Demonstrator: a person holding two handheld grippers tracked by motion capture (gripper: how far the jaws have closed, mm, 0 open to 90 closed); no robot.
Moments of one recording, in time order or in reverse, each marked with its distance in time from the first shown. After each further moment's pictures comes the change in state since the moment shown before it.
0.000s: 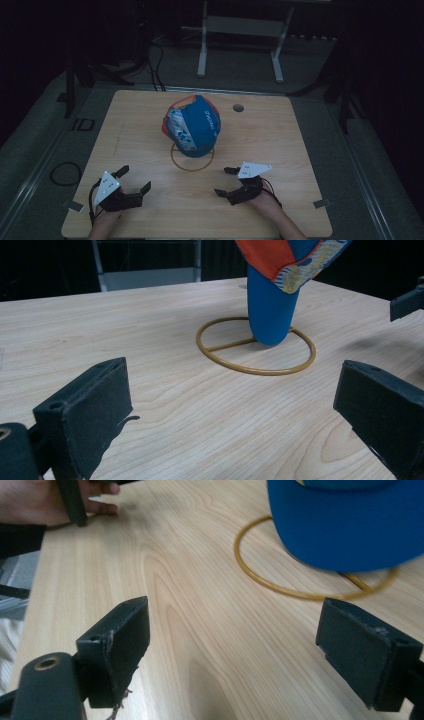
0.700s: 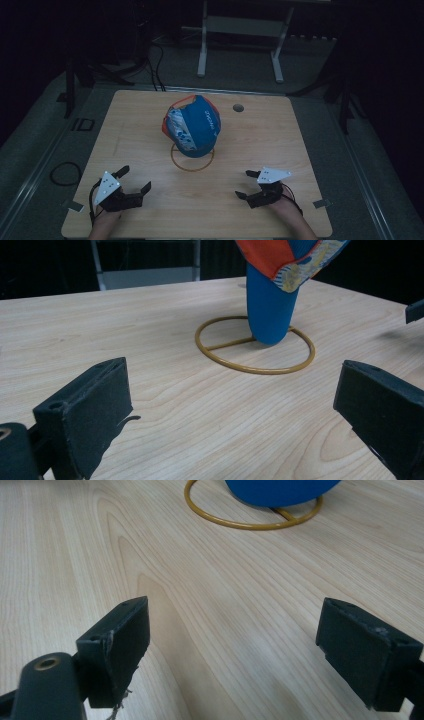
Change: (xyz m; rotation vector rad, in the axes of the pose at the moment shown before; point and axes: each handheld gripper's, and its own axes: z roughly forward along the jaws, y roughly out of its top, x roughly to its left) left arm 0.000 0.000 0.000 0.003 0.000 -0.002; right arm -0.016 -0.035 -0.045 0.076 -0.130 -0.021
